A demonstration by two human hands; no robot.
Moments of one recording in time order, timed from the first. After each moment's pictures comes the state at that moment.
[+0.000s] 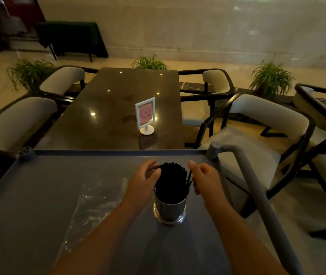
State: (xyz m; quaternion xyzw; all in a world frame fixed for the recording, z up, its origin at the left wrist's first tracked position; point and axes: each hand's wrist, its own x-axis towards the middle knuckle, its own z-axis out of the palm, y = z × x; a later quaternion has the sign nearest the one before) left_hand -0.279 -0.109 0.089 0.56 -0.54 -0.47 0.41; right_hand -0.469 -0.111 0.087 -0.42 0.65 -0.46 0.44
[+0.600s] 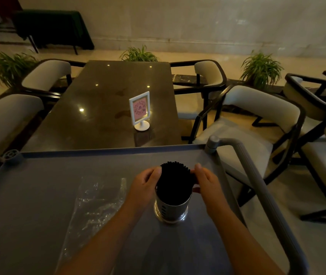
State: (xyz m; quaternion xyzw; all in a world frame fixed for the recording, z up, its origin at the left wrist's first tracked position) left_hand -0.274 -0.110 0.081 0.50 -0.53 -0.53 0.42; right_hand -0.461 -0.098 0.063 -0.40 0.63 -0.48 0.46
